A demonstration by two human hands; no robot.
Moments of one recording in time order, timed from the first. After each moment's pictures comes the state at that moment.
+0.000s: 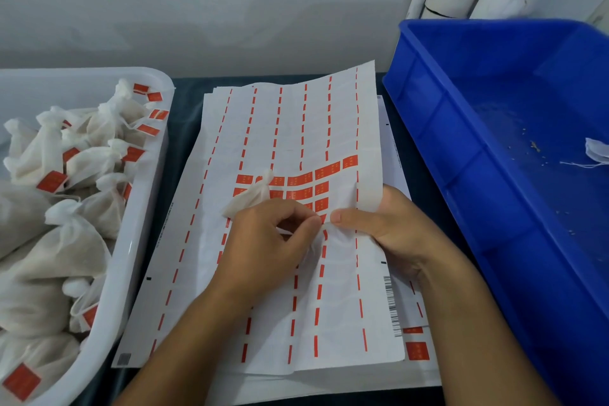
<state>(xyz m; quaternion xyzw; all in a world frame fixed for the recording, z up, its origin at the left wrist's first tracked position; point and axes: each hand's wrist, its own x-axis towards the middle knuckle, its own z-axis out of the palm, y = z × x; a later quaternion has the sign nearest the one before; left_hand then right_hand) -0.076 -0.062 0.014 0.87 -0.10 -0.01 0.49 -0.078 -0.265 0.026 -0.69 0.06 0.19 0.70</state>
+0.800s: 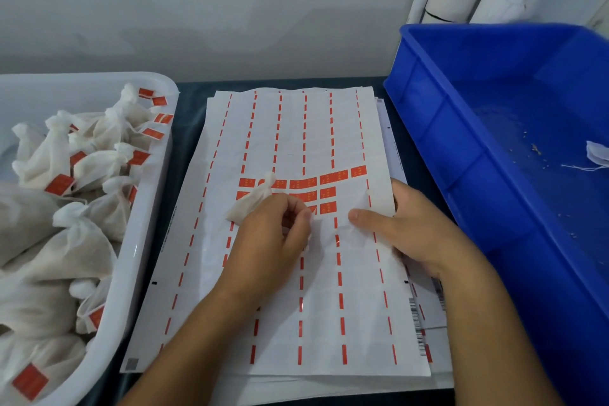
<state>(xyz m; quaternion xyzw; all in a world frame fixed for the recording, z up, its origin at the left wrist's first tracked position) -0.072 -0.064 0.008 0.88 -0.06 -0.02 0.47 -0.080 -0.283 0.033 -0.80 0.10 0.13 0.58</state>
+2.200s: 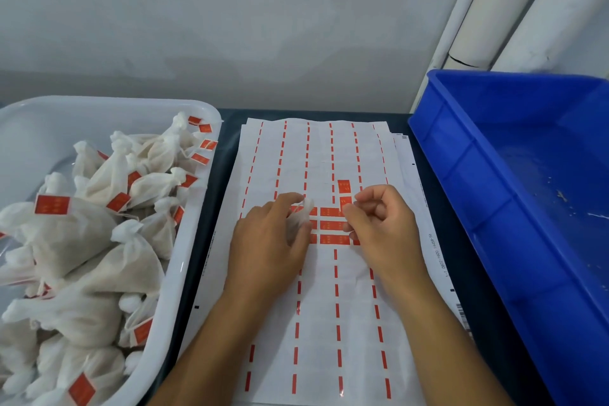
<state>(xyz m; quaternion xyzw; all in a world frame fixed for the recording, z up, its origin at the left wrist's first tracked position) -0.049 -0.036 0.005 0.93 -0.02 0.10 0.34 -0.051 -0.206 0.020 -0.78 0.11 -0.12 0.60</state>
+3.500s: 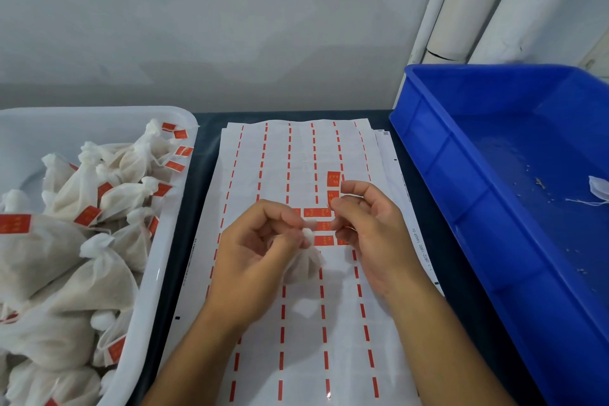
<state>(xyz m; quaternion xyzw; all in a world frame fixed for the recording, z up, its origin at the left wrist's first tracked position) -0.073 -0.038 0.041 0.72 -0.13 0.07 0.68 -0.055 -0.212 0.036 -0.66 0.10 -0.02 0.74</state>
